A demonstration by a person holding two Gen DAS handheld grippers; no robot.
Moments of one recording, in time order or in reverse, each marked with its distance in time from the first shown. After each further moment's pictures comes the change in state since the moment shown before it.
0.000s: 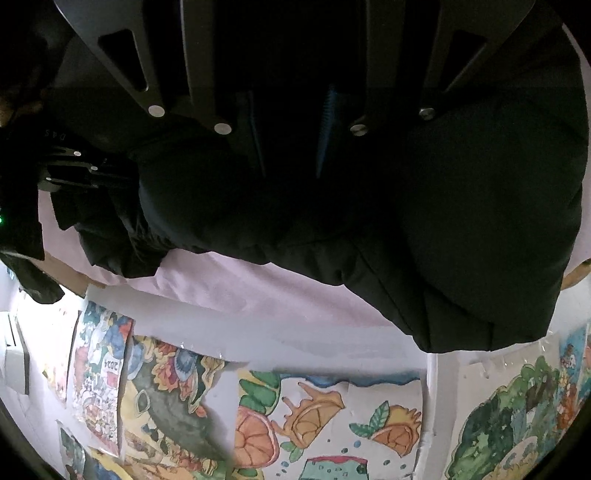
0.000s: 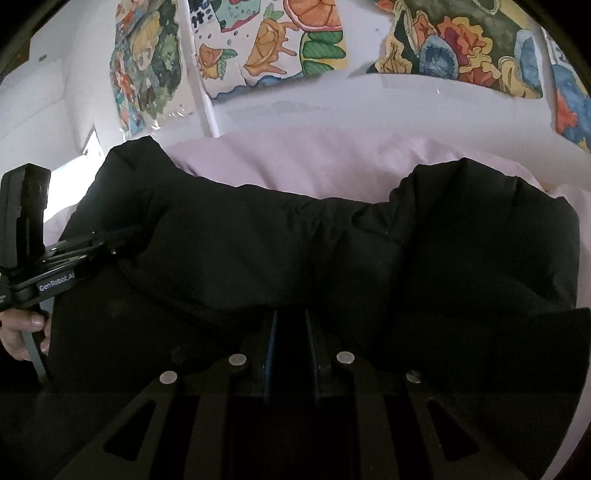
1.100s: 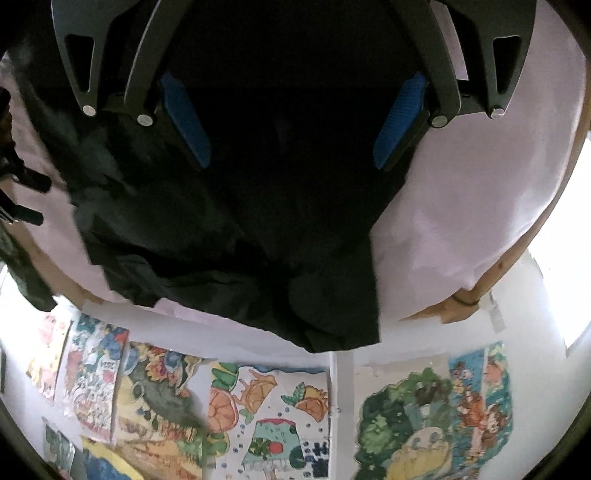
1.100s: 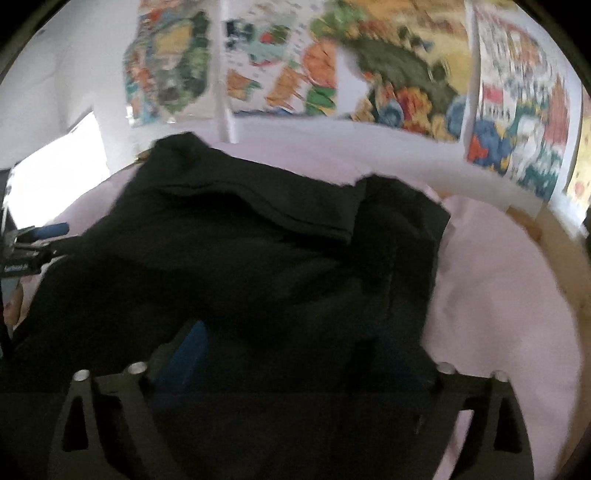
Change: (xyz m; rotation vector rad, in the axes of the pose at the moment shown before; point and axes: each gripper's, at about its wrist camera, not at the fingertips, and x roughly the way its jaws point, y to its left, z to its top) left arm -0.226 -0.030 -0.035 -0.074 0.155 0.199; right arm -0.207 0.113 -0.023 -0.066 0.068 -0.187
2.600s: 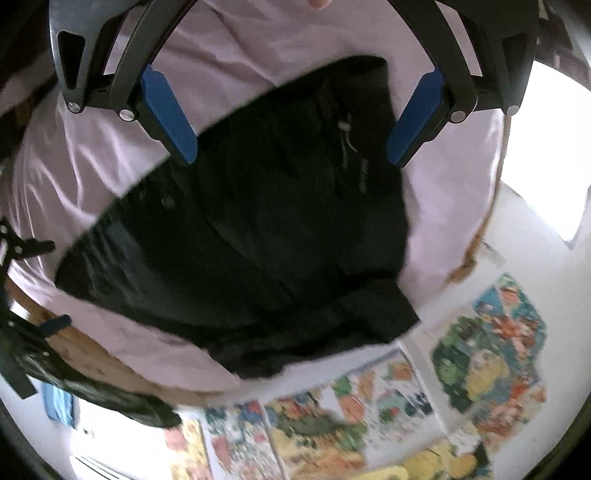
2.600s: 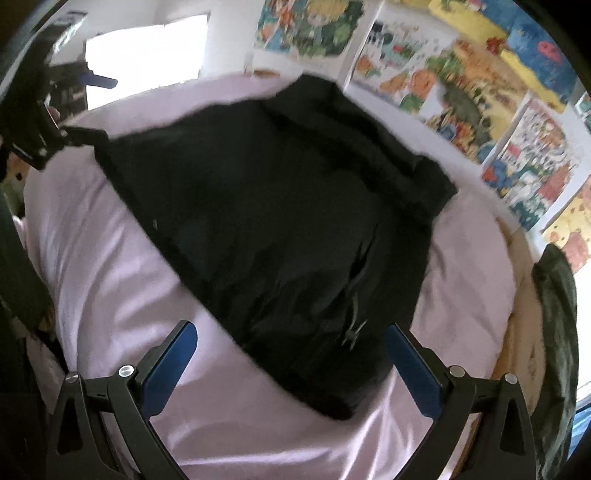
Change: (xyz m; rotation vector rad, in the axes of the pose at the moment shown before) left arm -0.163 -0.079 -0.193 0.491 0.075 -0.026; right arm -0.163 0.133 -0.195 -0.375 0.229 -0.016
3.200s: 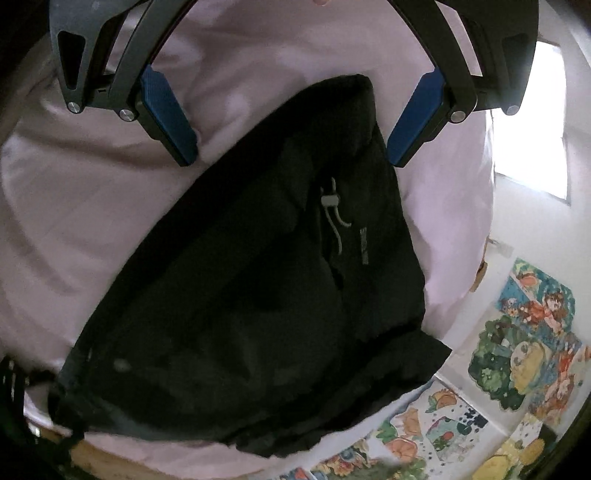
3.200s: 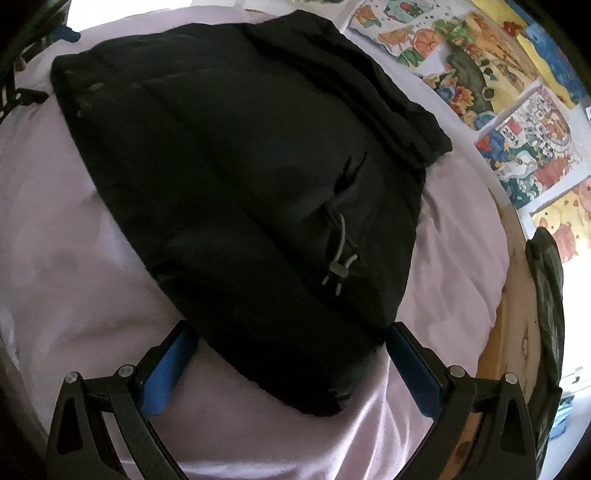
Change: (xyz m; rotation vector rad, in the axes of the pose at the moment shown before) left arm 0.071 0.008 -0.070 0.255 0.203 0.105; right arm 0.063 -0.020 -0.038 -0.045 0.149 -0.145
